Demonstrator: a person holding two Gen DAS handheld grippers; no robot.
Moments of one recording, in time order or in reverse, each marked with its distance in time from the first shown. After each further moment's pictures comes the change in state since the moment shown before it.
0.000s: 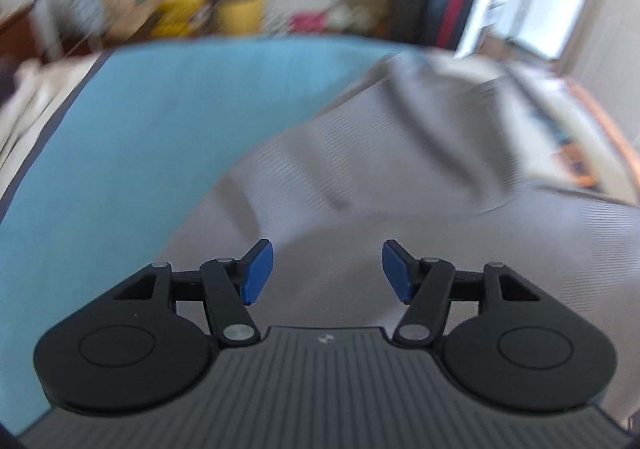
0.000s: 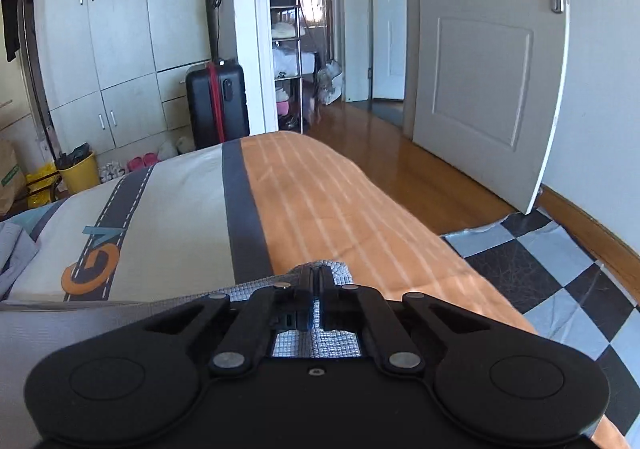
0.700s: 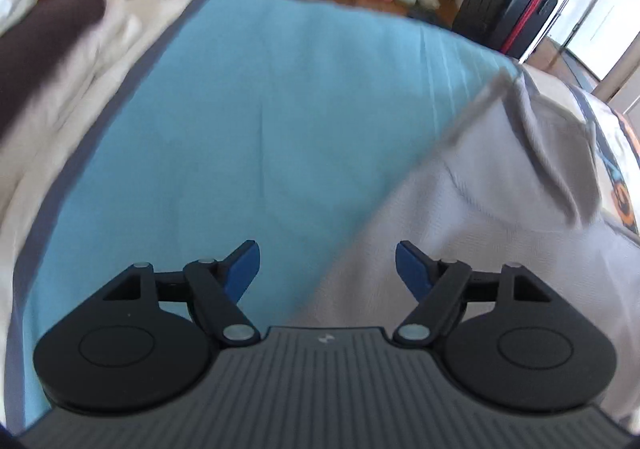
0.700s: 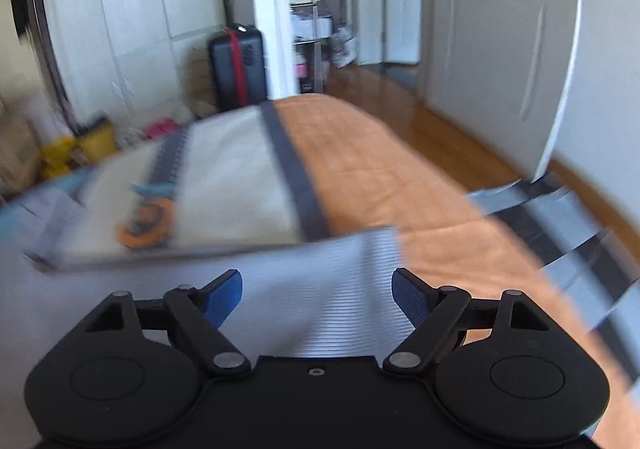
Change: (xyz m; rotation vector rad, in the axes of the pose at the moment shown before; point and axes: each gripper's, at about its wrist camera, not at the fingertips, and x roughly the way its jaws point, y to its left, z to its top) left arm -0.020 0.101 0.025 -0.147 0.080 0.004; right arm -0.062 0.049 -0.007 0.120 0.080 0.177
